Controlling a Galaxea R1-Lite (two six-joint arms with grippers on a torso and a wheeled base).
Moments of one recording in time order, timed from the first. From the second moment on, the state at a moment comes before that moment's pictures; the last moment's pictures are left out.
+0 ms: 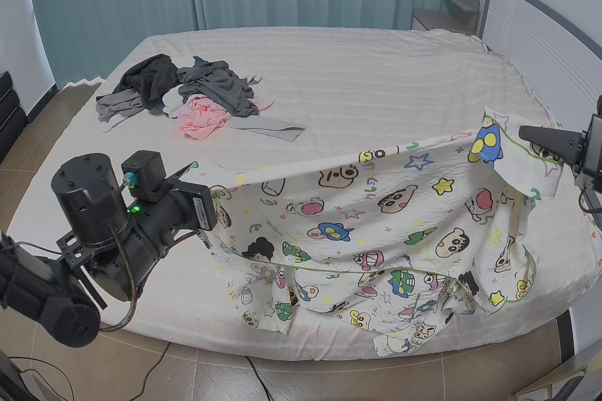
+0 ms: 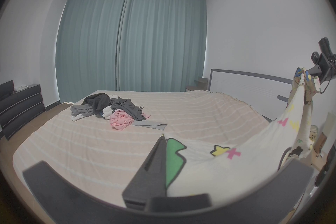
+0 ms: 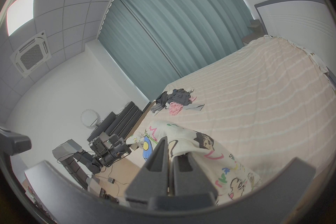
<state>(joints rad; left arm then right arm) -0.55 1.67 -0.51 -1.16 0.30 -0.02 0.32 1.14 -0.84 -0.19 0.32 0.47</state>
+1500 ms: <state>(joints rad) -0.45 2.43 -1.48 -0.84 0.30 -0.07 0.06 1.83 -0.95 -0.56 0.32 0.46</state>
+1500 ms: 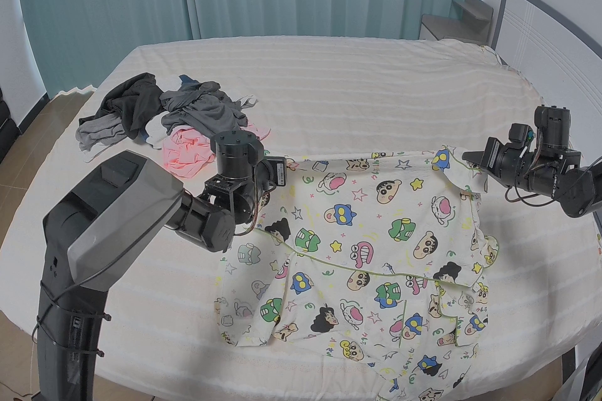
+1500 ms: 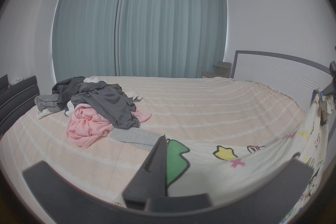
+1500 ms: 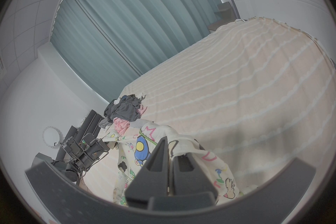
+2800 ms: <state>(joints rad) -0.44 2.62 -1.75 -0.61 0.31 -0.10 0.03 2.07 -1.05 -0.63 0.28 0.46</state>
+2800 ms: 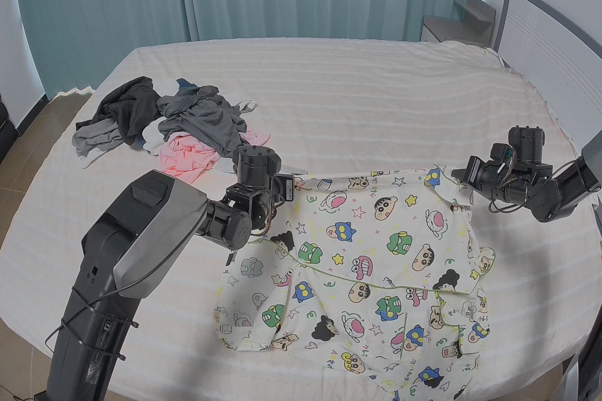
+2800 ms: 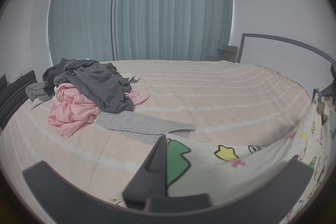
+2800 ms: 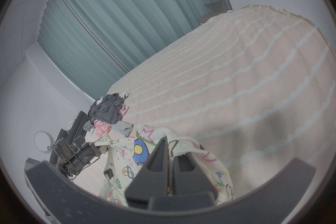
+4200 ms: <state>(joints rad) -0.39 2.70 -1.92 -0.52 0.44 -0.12 -0.03 2.24 -1.18 -0.59 0.21 0.51</state>
